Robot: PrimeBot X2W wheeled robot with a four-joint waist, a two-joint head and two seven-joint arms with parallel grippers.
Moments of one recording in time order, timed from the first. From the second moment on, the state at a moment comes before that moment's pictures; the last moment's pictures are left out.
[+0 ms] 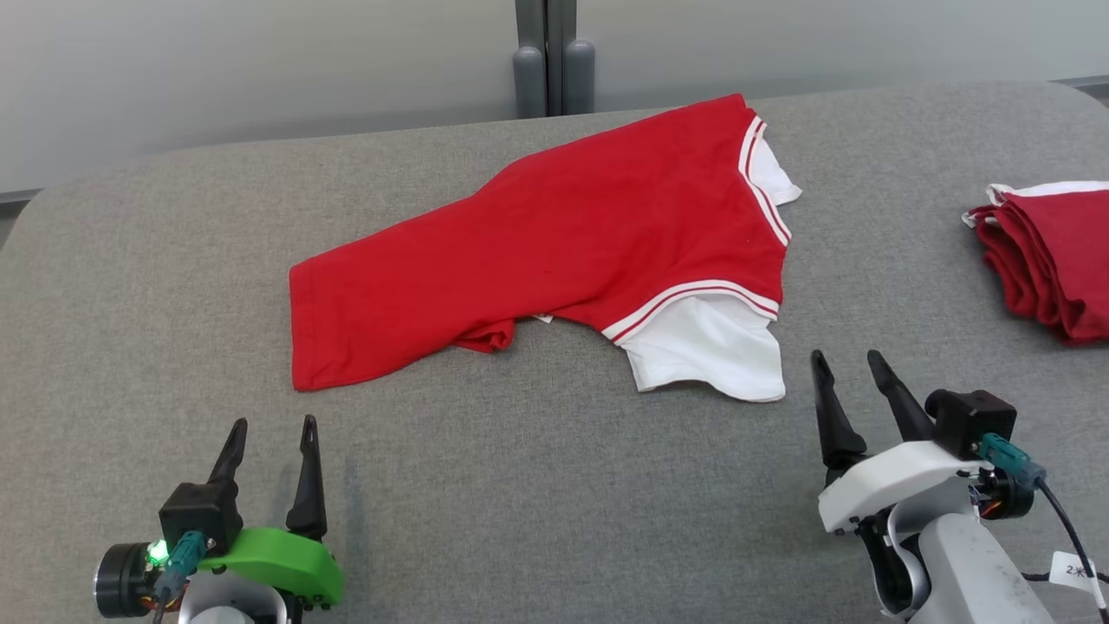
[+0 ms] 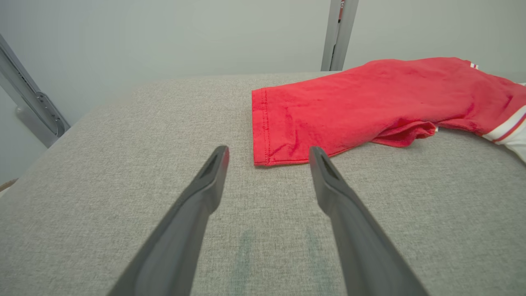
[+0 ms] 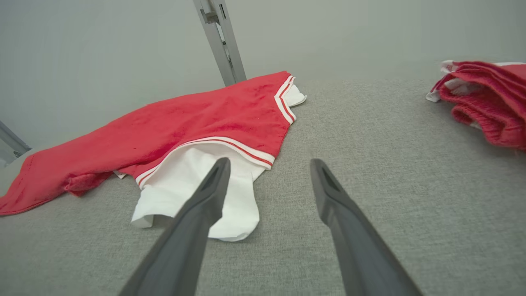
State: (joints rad) left arm -0.12 0.09 -0.01 0.41 -0.13 -0.13 -0.26; right arm -0.25 -0.05 0.03 0.46 0.30 0.13 -0.26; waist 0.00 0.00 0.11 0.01
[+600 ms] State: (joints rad) left arm -0.19 0.11 -0.07 0.39 -0.20 -0.13 -0.26; right arm -0.40 -0.05 0.12 0.72 0.32 0.13 -0.27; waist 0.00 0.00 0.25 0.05
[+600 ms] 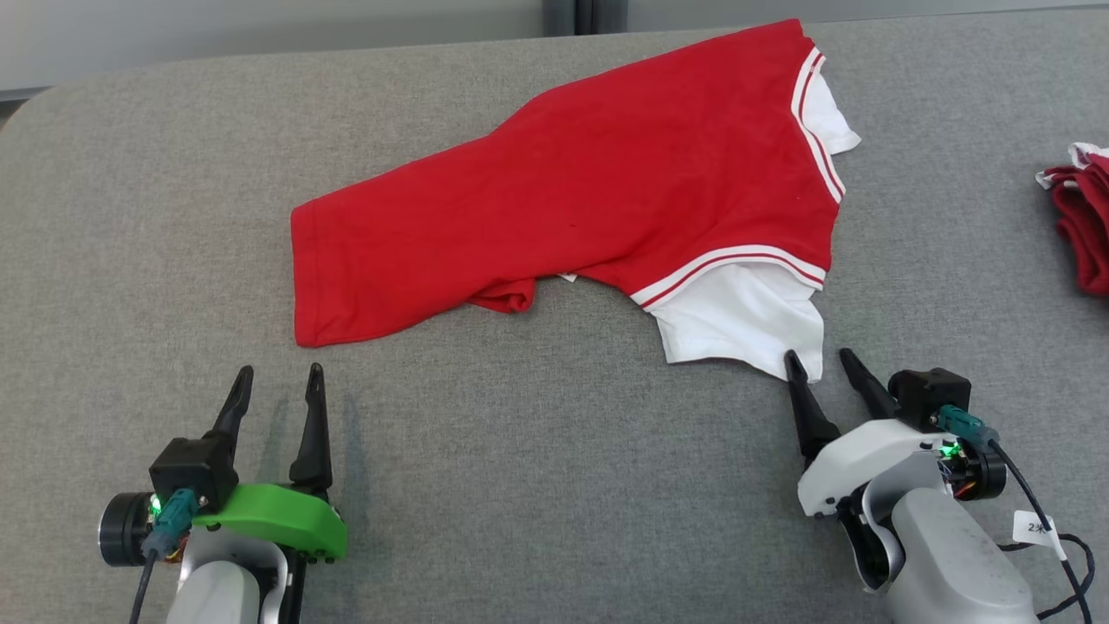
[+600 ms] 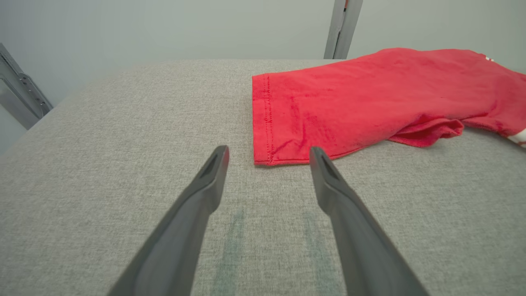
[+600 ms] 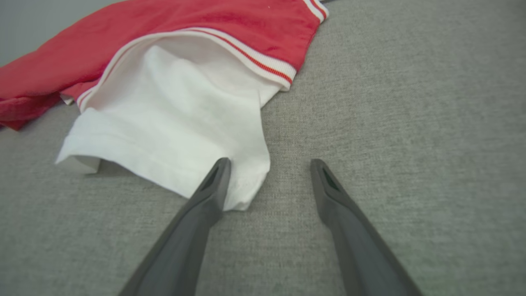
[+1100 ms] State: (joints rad) left arm -0.30 0.16 -0.08 0.49 -0.37 -0.13 -0.26; right arm -0.40 -0.05 0.15 0.66 0.32 0.13 -0.27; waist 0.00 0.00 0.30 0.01
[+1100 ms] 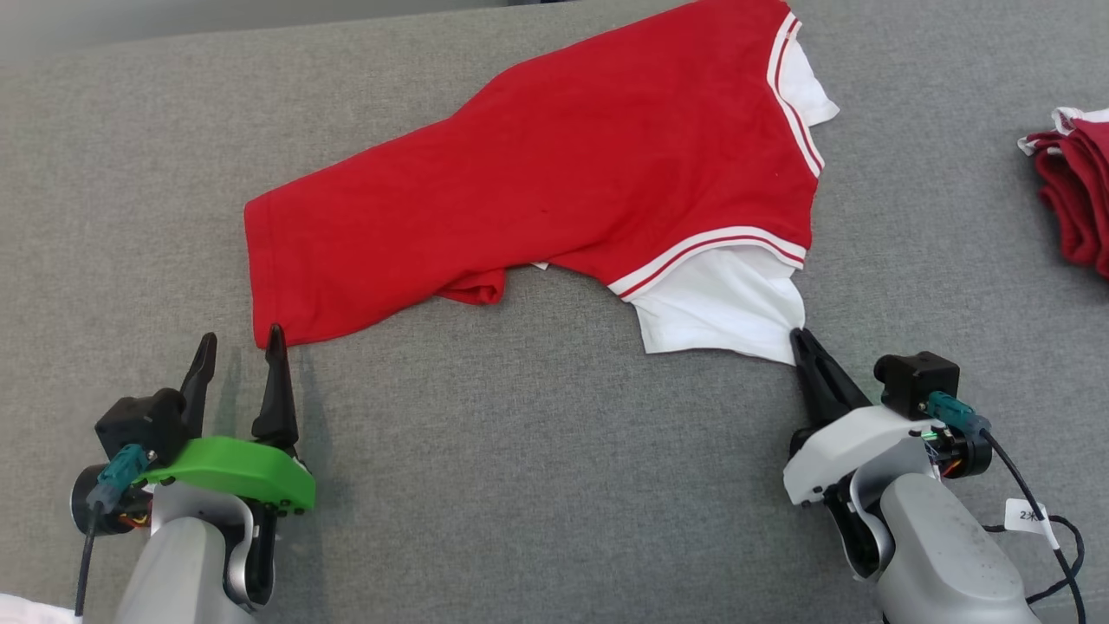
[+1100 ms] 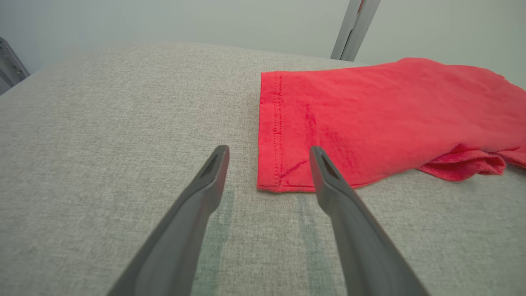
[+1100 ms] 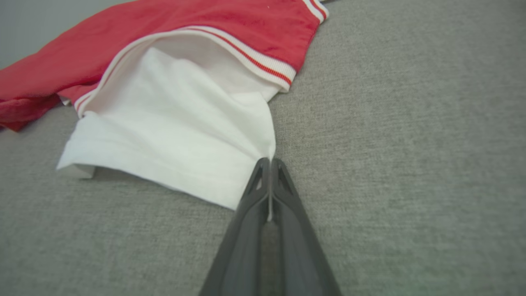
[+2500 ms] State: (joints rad) left arm -0.39 0.30 -0.17 0.29 -0.48 -0.13 -0.26; right arm -0.44 -0.05 -0.01 0.14 0.46 0.13 -0.26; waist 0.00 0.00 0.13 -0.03
